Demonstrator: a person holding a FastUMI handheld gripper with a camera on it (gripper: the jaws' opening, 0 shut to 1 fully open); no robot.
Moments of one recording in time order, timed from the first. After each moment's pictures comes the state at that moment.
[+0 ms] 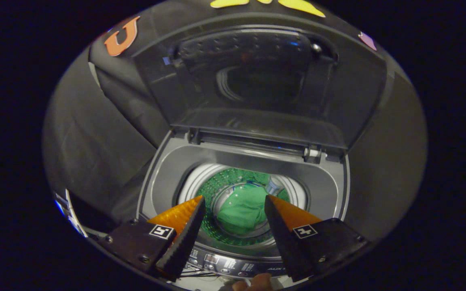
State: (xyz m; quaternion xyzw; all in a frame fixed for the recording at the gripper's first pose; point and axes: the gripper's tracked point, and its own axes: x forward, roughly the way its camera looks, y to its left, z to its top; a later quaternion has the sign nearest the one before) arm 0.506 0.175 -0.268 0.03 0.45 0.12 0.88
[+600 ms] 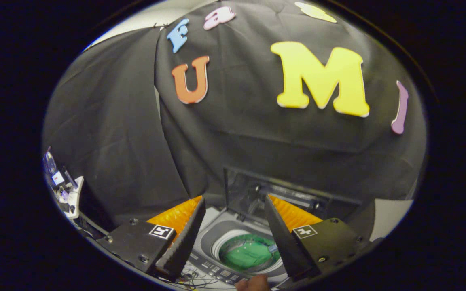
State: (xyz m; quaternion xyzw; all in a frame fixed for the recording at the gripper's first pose) arm 0.512 0.209 0.009 -0.02 0.19 0.25 0.95
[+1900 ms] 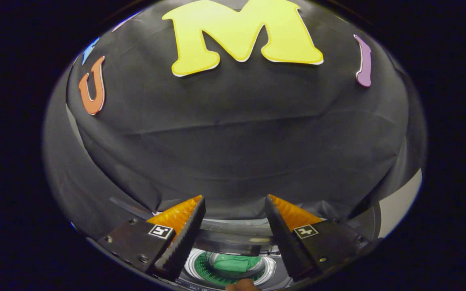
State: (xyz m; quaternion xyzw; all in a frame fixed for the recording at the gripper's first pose) arm 0.680 0.137 -0.122 0.08 0.32 0.04 0.94
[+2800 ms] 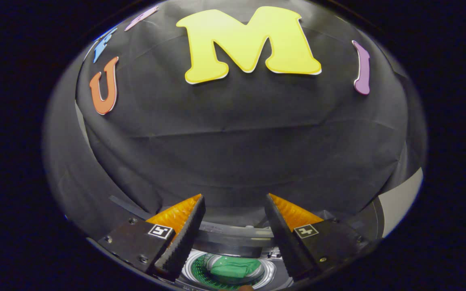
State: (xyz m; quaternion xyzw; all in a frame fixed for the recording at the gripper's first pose) arm 0.660 0.138 -0.118 0.06 0.26 0.05 0.96
